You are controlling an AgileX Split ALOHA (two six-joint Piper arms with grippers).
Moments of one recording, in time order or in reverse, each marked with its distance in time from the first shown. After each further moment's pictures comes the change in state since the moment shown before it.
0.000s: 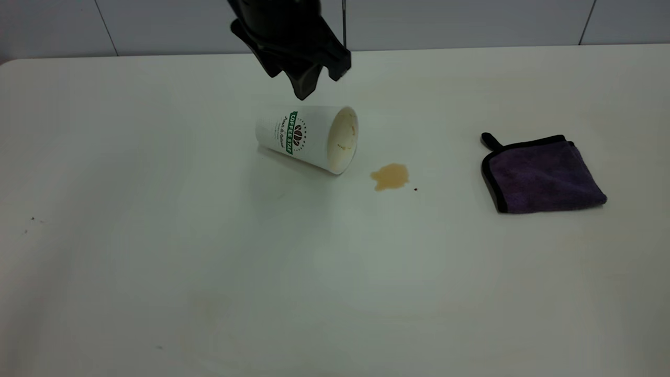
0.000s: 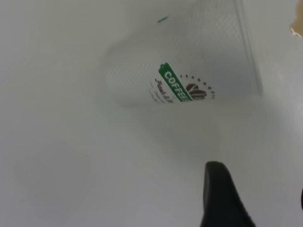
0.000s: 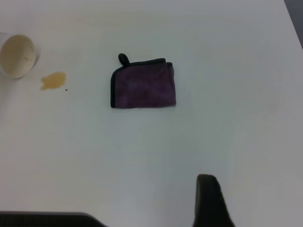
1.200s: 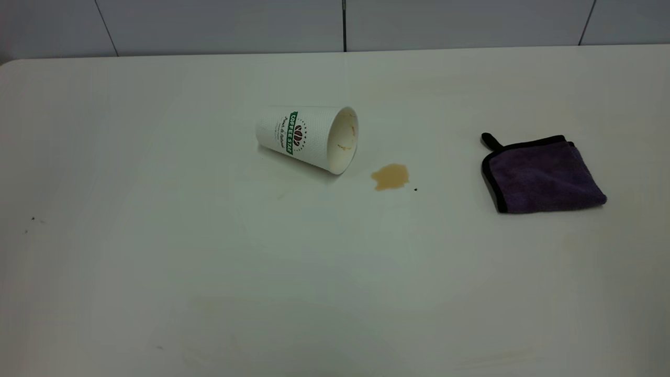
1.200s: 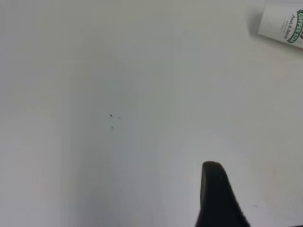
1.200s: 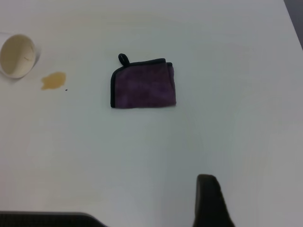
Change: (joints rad) left arm 0.618 -1.397 1.058 -0.431 -0.142 0.249; right arm 0.000 0.000 0.000 0.000 0.000 0.000
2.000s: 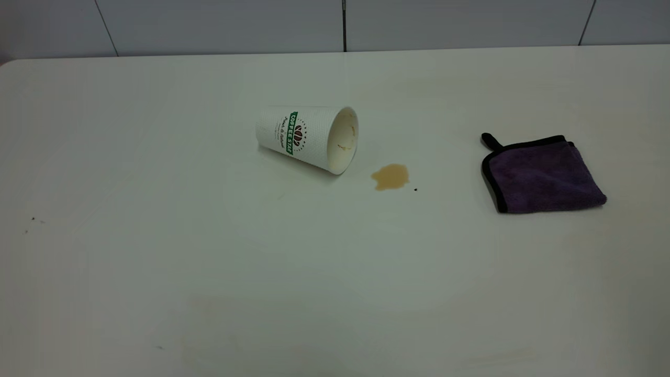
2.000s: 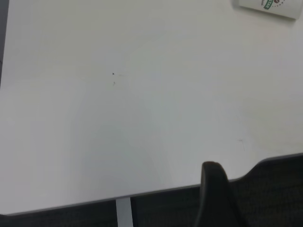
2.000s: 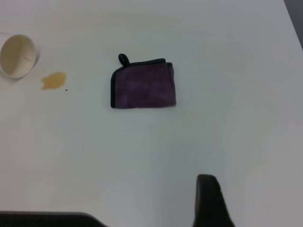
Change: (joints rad) left arm 0.000 -0.826 0.073 0.019 0.619 -0.004; right arm 0.000 0.000 0.000 0.000 0.000 0.000
